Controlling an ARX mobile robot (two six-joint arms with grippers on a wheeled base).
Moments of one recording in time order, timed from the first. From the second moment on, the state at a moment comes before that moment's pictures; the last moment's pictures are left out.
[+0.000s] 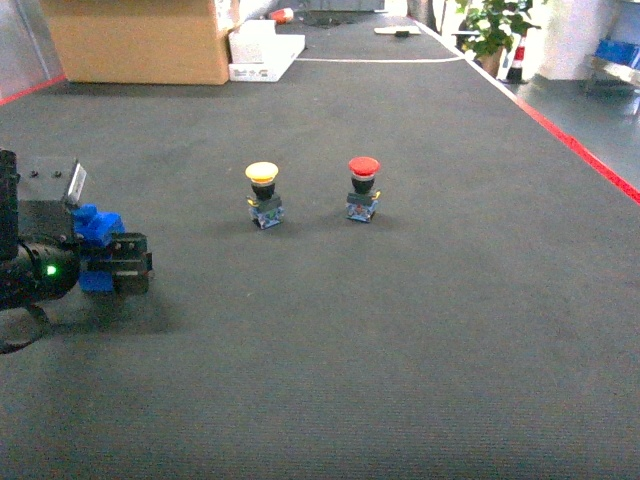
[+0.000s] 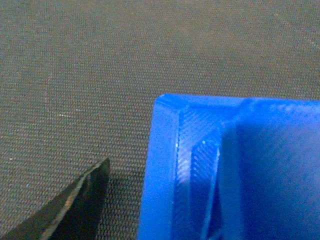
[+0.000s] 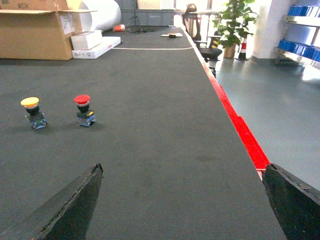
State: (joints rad) left arm 0.01 2.18 0.98 0.66 -0.07 0.01; right arm 0.00 0.00 0.01 0.00 0.00 0.00
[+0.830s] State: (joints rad) left arm -0.07 1.51 0.36 0.90 -0.25 0.06; right arm 0.00 0.00 0.01 0.00 0.00 0.00
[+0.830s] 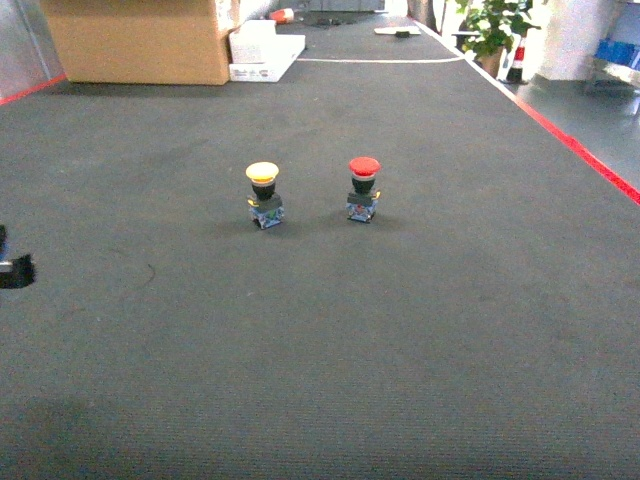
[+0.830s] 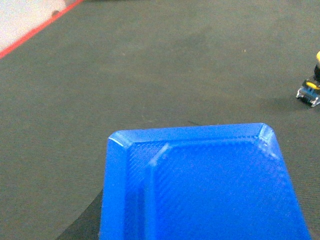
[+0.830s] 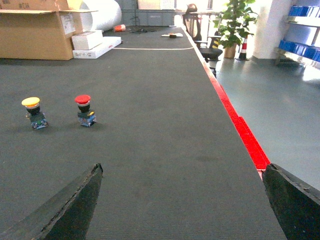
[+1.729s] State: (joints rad) left arm -0.67 0.36 0.28 0.13 -0.90 0.02; right arm 0.00 0.00 0.01 0.00 0.00 0.00
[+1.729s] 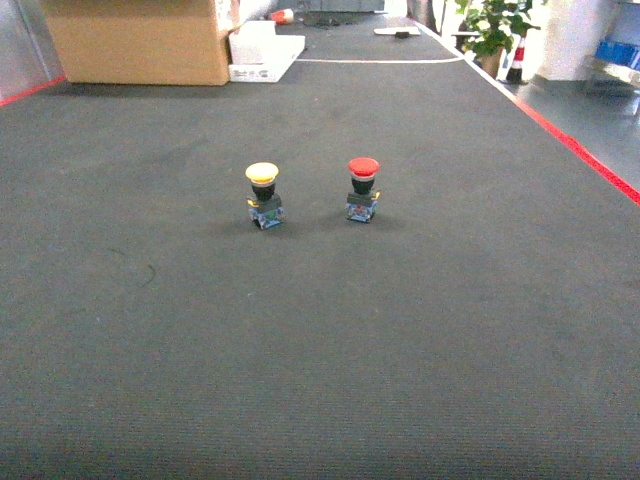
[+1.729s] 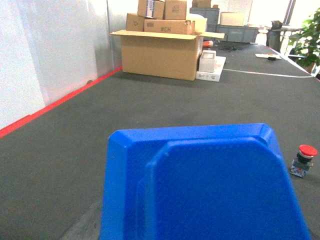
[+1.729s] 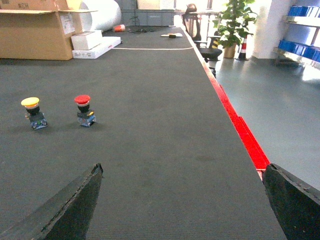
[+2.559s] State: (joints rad) left arm -0.67 0.36 0.28 0.13 -0.91 0.01; right arm 0.00 0.00 0.01 -0.01 0.00 0.00
